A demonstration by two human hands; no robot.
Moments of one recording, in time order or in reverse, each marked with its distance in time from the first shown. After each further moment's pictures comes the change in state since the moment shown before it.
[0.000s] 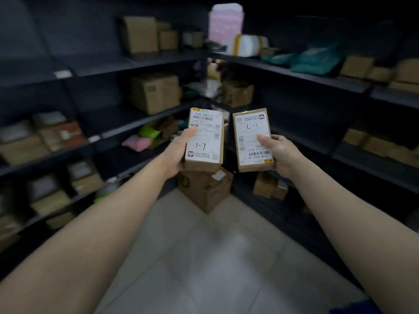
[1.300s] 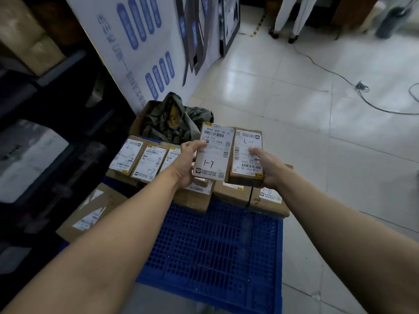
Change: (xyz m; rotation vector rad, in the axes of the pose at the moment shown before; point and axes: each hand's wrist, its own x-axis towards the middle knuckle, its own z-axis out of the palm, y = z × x) left_hand -0.339 -0.476 0.850 0.708 -1.625 -0.708; right_hand -0.619 0.378 -0.602 1.082 1.653 0.188
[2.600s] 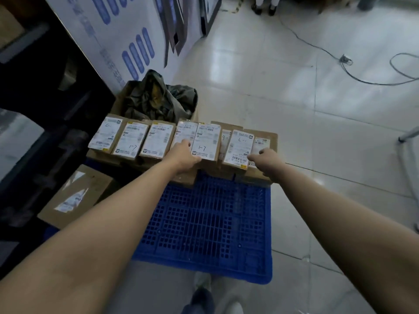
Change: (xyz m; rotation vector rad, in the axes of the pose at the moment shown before) left_hand -0.020 -0.057 0.017 1.210 0.106 0.124; right_hand -0.026 0.071 -0.051 -0.688 0.311 -0.083
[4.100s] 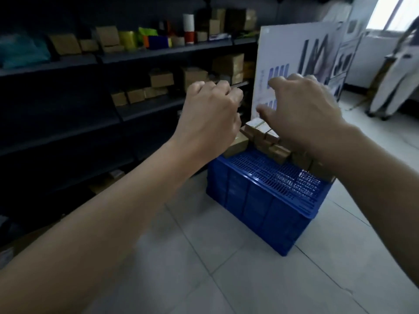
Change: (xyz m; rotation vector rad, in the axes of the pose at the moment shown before) left_hand -0.872 -0.034 0.034 0.636 1.119 0.134; right_hand -0.797 0.149 0.016 -0.801 0.533 -1.424
